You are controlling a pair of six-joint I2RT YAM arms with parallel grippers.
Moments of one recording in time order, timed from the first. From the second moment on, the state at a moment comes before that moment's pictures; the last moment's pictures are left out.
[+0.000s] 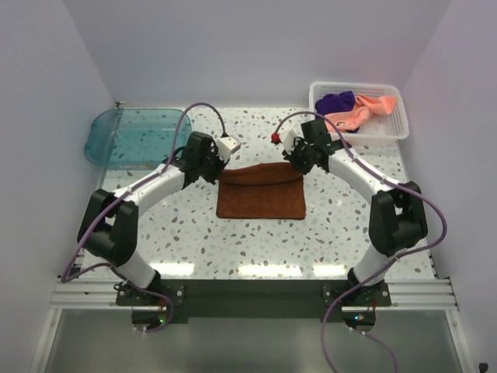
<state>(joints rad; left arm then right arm) -0.42 1.63 1.09 -0.25 0.15 0.31 0.36 1.71 1.30 -0.51 -0.18 -0.59</state>
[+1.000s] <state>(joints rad) -0.47 1.52 0.97 -0.30 0.07 0.10 0.37 1.58 1.07 -0.47 -0.16 -0.38</state>
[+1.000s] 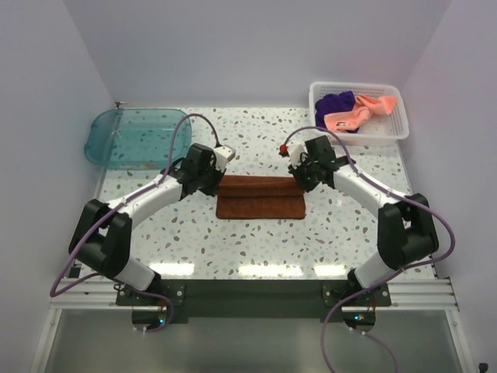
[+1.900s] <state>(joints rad) -0.51 1.46 0.87 -0.33 0.10 -0.03 0.37 1.48 0.92 -0.43 -0.17 -0.30</state>
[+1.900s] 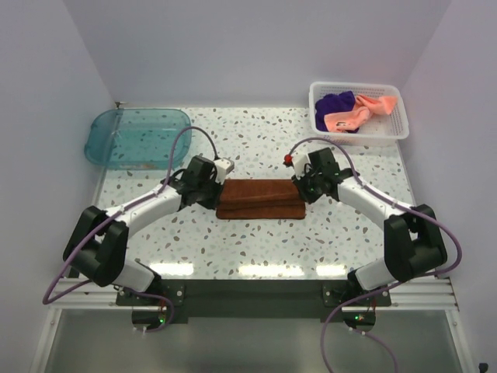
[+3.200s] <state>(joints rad) -0.56 1.20 0.75 -0.36 0.13 -0.18 0.42 1.29 0.95 -0.59 -0.22 -0.11</state>
